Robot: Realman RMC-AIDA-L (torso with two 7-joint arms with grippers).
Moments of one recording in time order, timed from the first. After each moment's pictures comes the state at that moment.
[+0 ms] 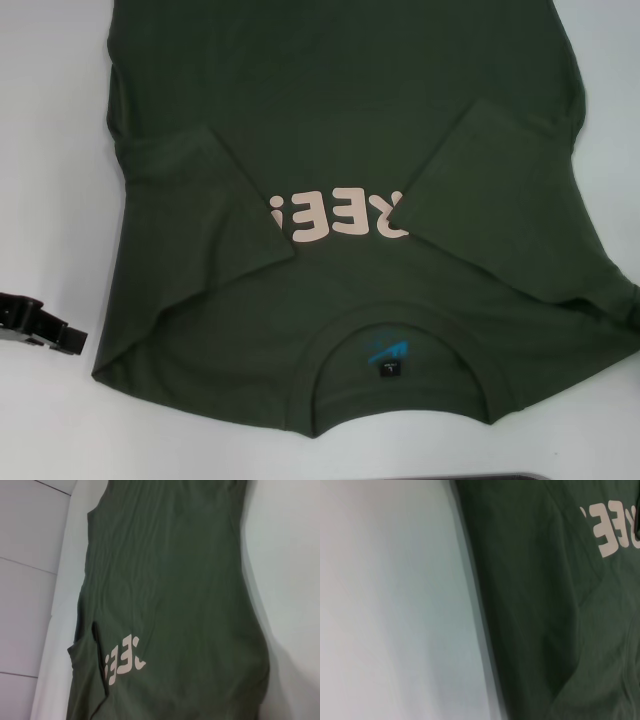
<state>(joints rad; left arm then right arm) -0.61 -1.98 0.53 0.79 2.79 1.86 -2.28 0.17 1.95 -0.28 -0.53 -2.29 -1.69 2.02</state>
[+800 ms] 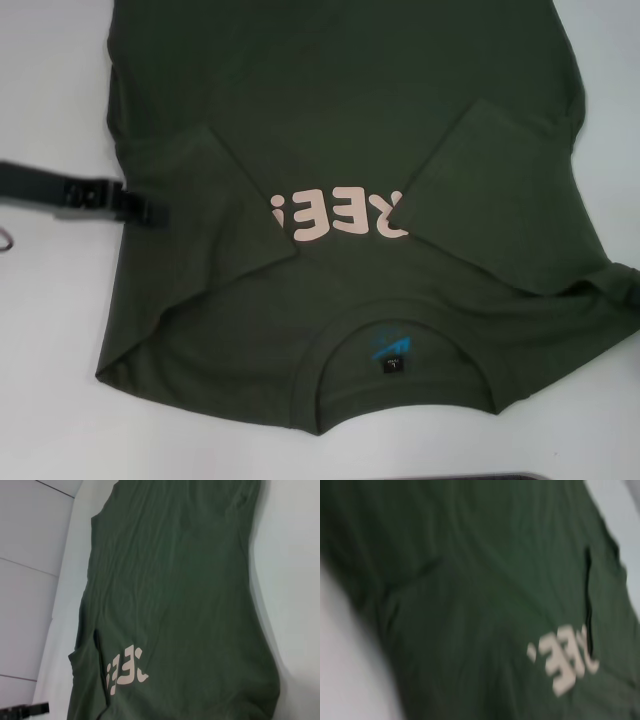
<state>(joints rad) -0.71 -2.00 0.53 0.67 2.55 1.61 -2.26 0.20 1.94 -0.28 -0.53 -2.29 -1.67 2.03</state>
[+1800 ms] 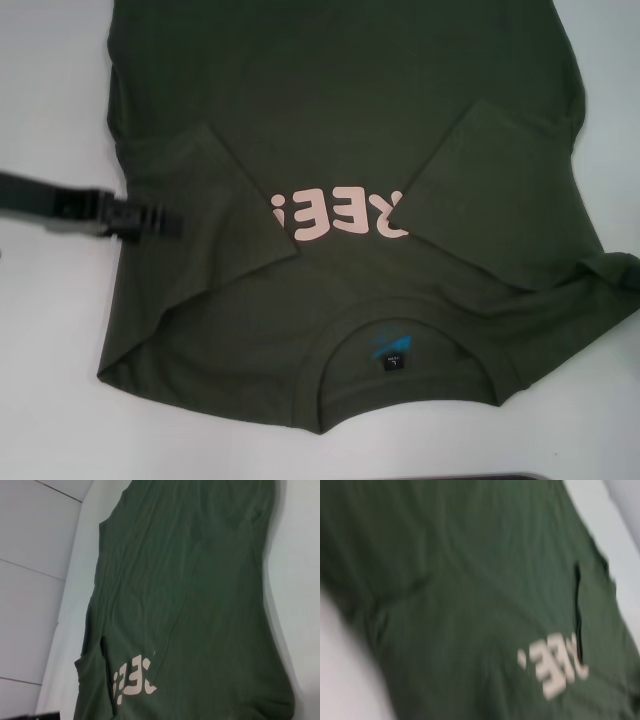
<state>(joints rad) -0.68 -1.99 0.57 0.70 2.52 1.66 -2.29 0.23 1.94 -0.27 -0.53 -2.29 -1.67 2.03</state>
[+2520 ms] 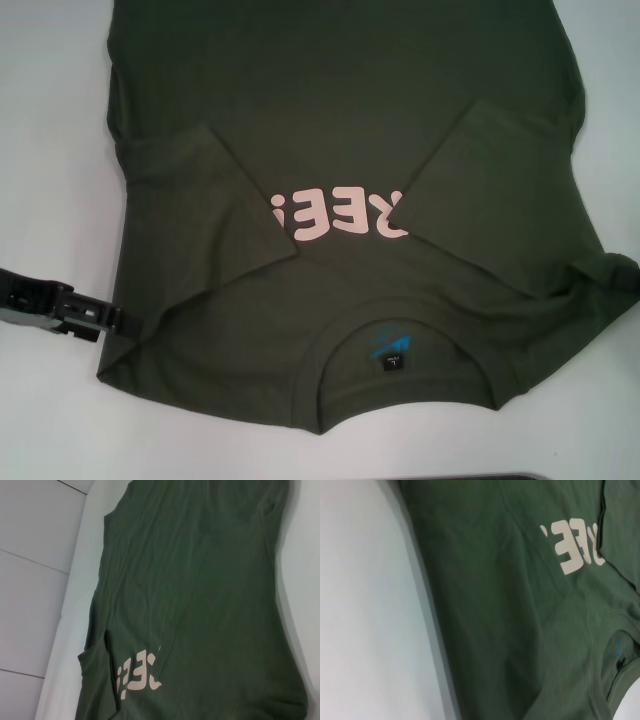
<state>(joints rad) -0.62 -1.99 0.56 0.75 2.70 1.85 -2.29 0.24 1.95 -0.28 -0.53 -2.29 -1.67 2.02</state>
